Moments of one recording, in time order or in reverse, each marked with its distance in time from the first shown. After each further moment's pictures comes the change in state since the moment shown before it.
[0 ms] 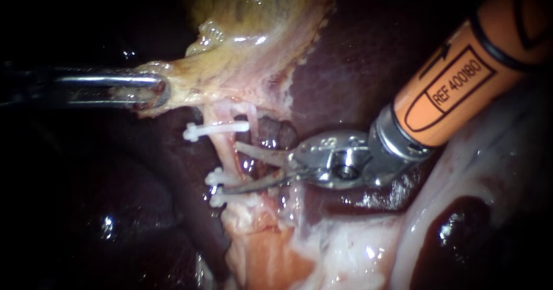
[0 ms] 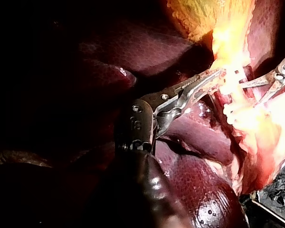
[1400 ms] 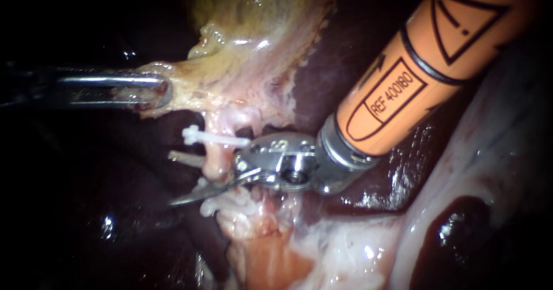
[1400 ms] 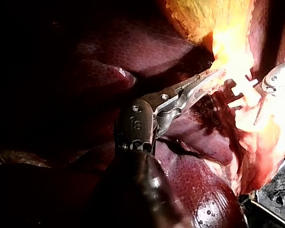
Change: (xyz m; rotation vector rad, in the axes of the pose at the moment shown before) right arm 0.005 -0.003 0.003 0.308 0.239 -0.121; left arm 0.000 0.000 0.000 0.003 0.001 -0.001
